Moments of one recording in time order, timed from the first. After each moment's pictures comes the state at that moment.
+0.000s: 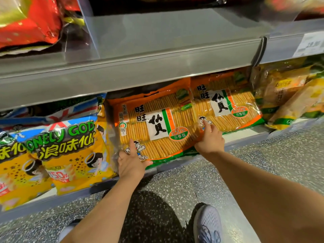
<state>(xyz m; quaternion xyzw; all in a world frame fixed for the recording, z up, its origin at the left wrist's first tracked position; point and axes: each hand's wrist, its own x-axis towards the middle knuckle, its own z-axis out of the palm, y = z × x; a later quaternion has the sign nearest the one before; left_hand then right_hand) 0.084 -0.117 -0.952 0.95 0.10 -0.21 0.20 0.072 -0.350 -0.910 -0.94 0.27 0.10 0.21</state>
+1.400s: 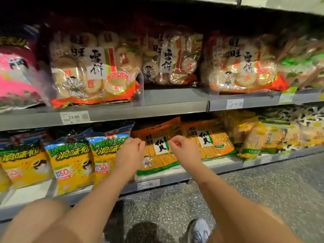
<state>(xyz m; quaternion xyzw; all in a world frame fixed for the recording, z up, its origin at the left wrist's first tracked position) -0.024 -0.068 -0.742 0.96 -0.07 0.11 0.25 -0.062 -0.237 -0.722 -0.91 0.07 -0.11 0.39</state>
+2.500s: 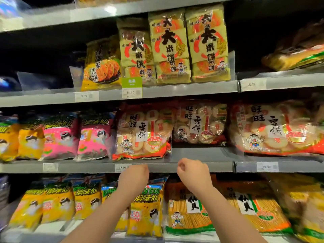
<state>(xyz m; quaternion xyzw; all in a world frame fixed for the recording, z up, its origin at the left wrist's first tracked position) -0.075 -0.043 -0.593 0.98 0.02 0.18 0.05 -0.055 -0.230 -0.597 -0.95 -0.11 -0.20 0.22</state>
